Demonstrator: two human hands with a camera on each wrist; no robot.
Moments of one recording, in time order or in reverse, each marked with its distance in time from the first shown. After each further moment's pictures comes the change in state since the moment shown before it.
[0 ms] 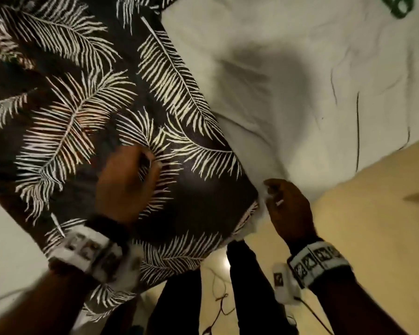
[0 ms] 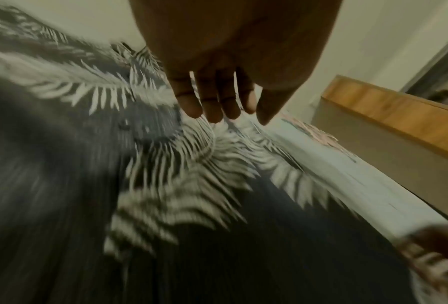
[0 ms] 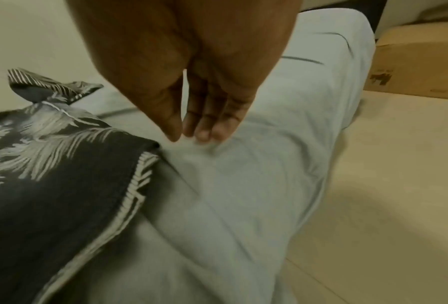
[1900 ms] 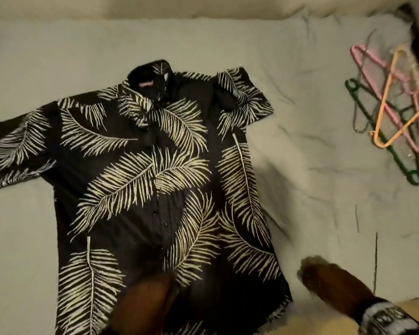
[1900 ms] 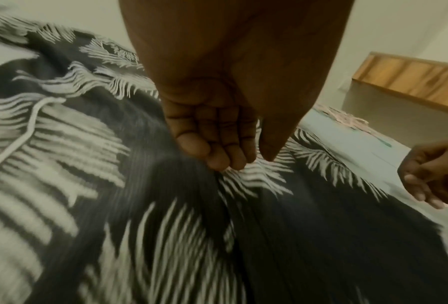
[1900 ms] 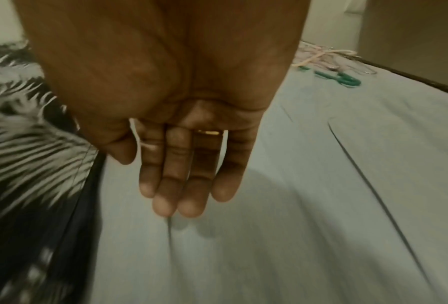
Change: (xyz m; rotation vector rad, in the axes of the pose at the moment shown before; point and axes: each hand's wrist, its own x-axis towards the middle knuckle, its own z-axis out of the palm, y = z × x) left_hand -0.116 -0.027 0.034 0.001 -0.344 -0.134; right_hand 0.091 -0.059 -0.095 -0.734 -0.736 -0.260
